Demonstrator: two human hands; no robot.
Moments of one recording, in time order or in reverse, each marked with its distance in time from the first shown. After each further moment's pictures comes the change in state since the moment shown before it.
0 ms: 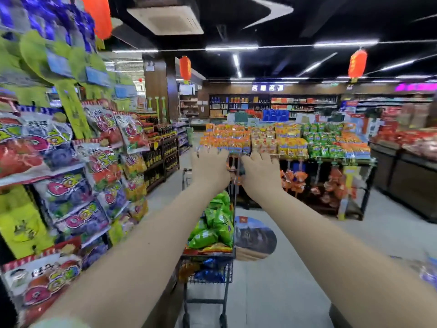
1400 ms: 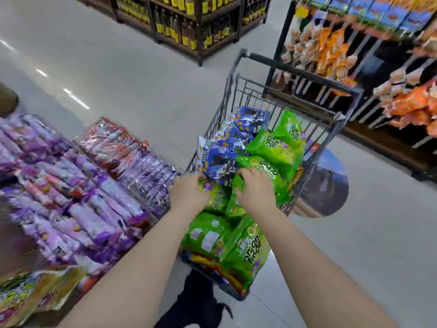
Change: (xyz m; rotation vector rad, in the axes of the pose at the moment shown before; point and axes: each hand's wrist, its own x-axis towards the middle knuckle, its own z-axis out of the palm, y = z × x) left_hand 0.209 -0.157 0.645 -0.264 -0.662 -0.932; right_hand 0.304 -0.081 0.684 0.518 -0.700 -0.362
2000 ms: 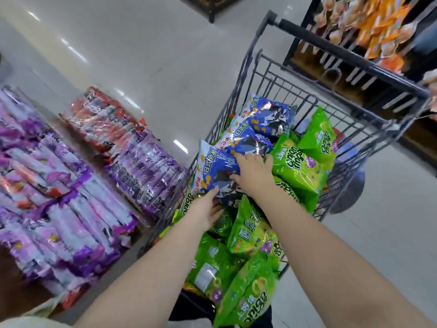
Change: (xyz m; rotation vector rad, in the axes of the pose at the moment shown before) left_hand 0.101 0.016 0.096 -1.493 -0.402 -0.979; right_hand 0.164 0.014 0.048 -0.317 -0.323 -0.113
